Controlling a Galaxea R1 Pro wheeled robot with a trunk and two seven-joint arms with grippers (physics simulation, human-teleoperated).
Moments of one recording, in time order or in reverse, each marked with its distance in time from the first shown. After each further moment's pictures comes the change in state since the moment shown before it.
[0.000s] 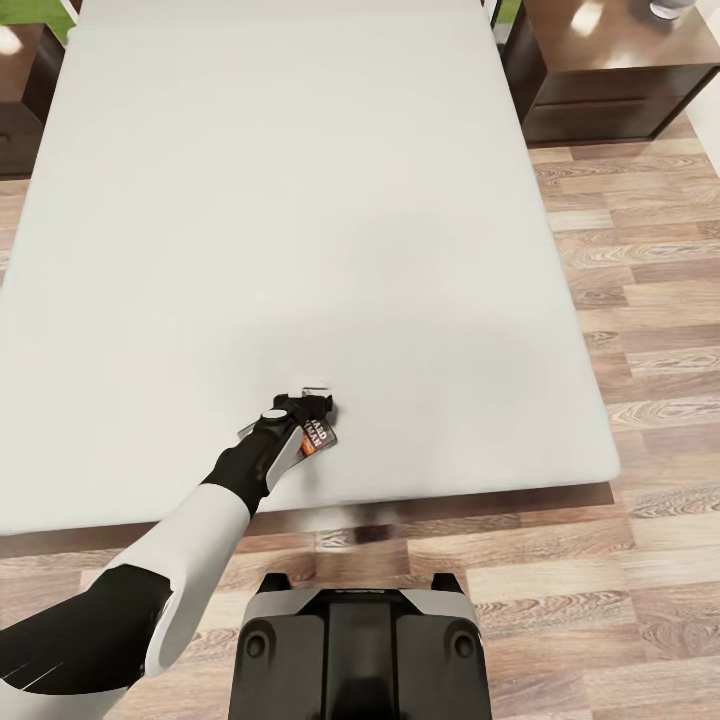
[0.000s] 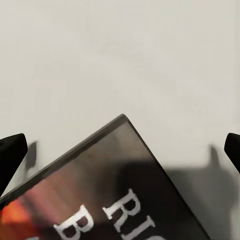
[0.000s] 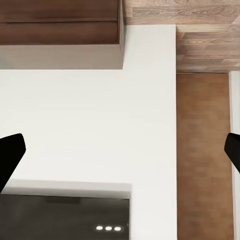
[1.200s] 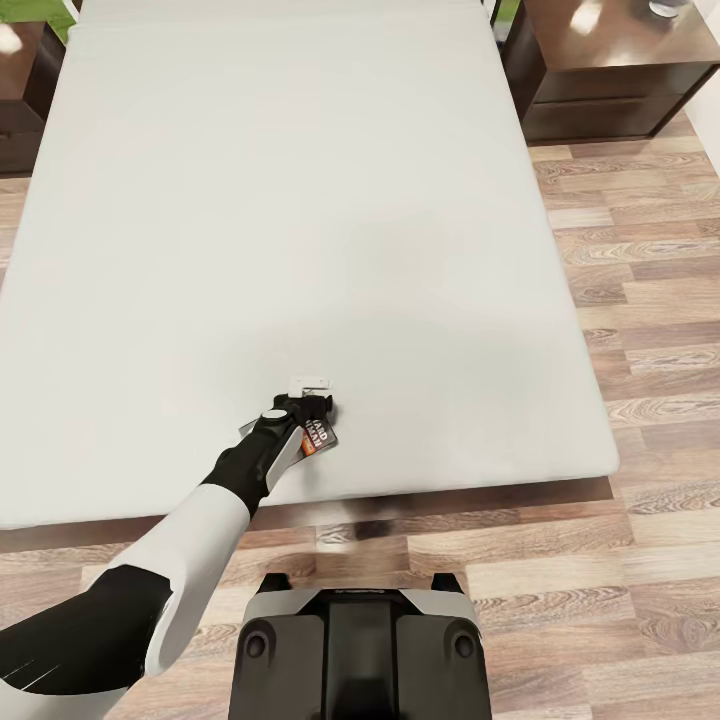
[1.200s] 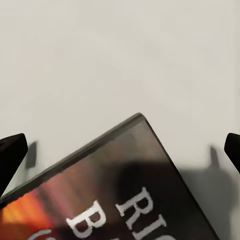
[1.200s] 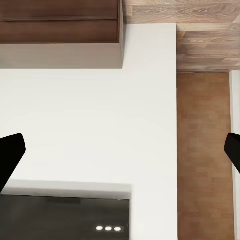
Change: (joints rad) left arm 0.001 0.000 0.000 -0.001 0.001 0.000 0.000; right arm 0.000 -0.001 -0.001 0.000 0.000 0.000 0.001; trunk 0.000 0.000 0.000
